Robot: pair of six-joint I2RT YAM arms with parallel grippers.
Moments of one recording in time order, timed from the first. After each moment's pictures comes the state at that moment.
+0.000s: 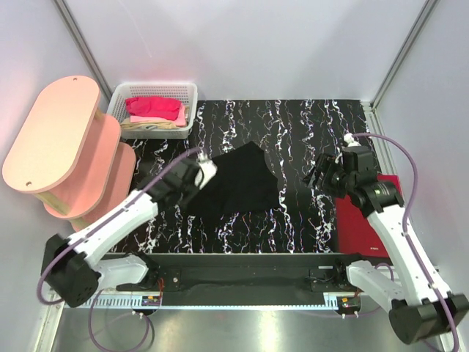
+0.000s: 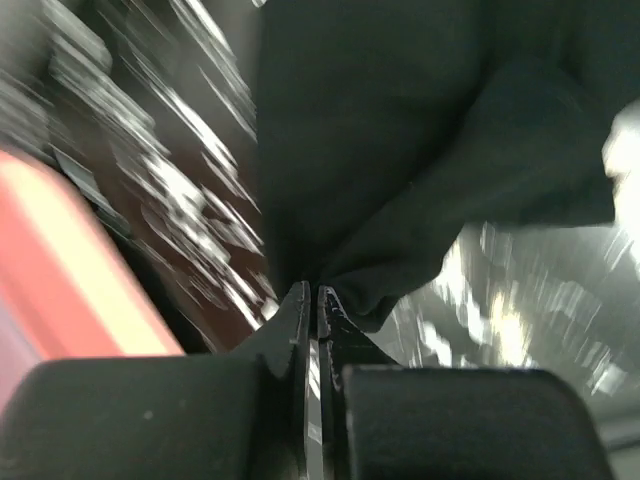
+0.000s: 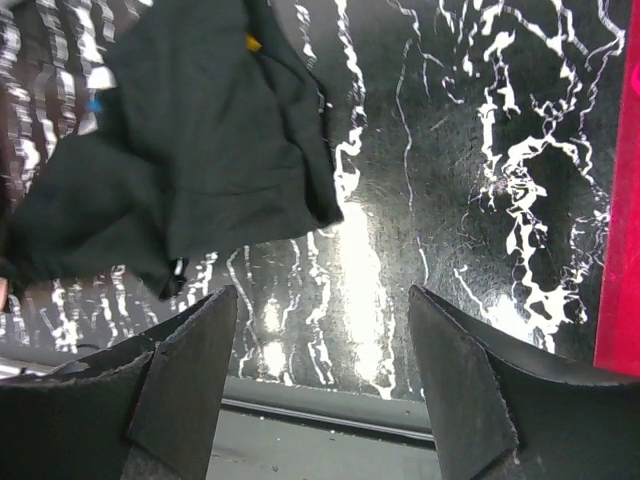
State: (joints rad) left arm -0.64 1.15 0.98 -0.74 -0.29 0.24; right arm 0.25 0.90 0.99 -0.80 -0.09 0.55
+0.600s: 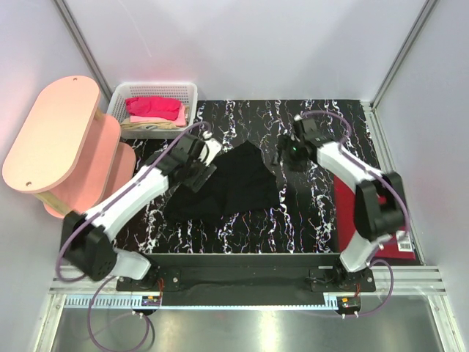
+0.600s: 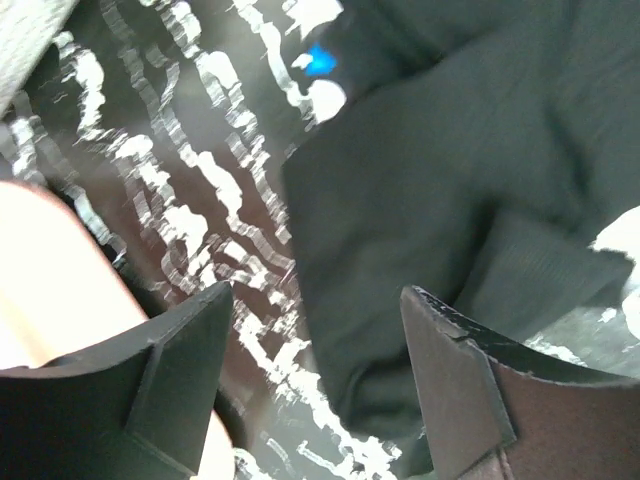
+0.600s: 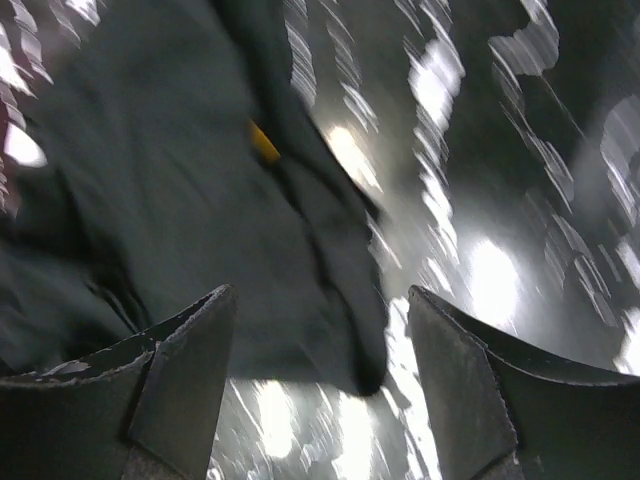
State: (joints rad) left arm -0.55 1.35 1.12 -0.74 -0.22 0.25; right arm 0.33 1.68 1.22 -0.50 -0.14 0.53
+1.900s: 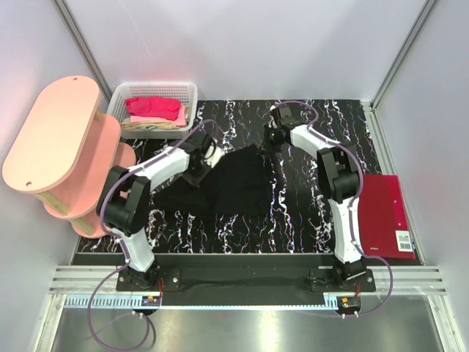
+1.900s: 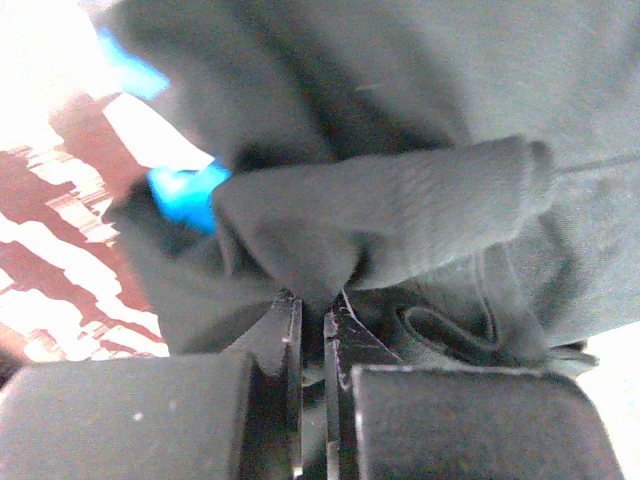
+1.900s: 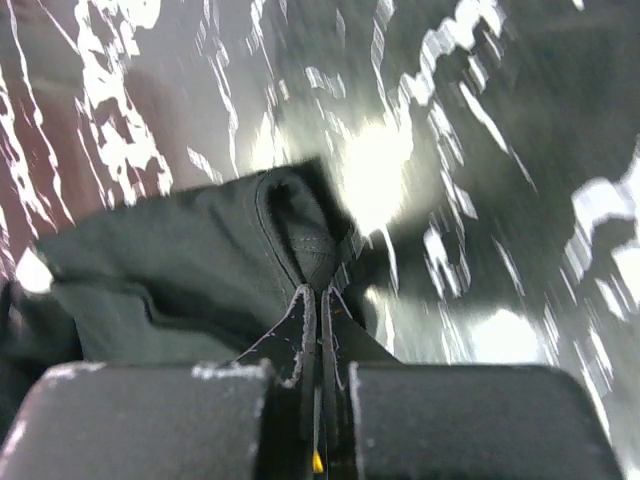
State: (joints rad) left arm -0.46 1.81 1.24 -0.73 -0.07 0.26; right arm 0.35 2.32 1.80 -0.42 -0.30 0.48
